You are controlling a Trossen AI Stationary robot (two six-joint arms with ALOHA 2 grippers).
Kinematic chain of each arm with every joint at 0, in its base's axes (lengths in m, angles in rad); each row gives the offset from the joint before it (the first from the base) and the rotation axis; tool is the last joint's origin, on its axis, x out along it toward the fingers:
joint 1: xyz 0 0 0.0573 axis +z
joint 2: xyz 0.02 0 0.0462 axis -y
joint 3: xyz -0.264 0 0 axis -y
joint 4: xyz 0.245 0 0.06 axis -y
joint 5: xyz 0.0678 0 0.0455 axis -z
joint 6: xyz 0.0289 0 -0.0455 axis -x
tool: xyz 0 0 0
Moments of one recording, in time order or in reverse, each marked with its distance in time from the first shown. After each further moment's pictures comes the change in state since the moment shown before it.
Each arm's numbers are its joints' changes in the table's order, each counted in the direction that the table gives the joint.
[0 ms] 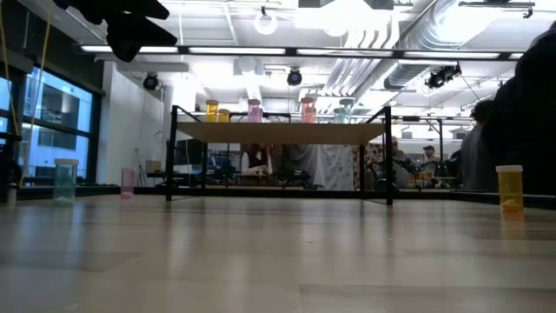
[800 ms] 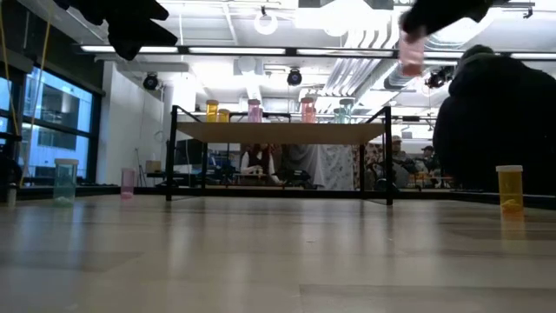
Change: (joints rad) left arm 0.000 0.000 0.000 0.000 0.000 -0.053; right arm -0.460 0.412 0.000 -0.012 -0.038 0.797
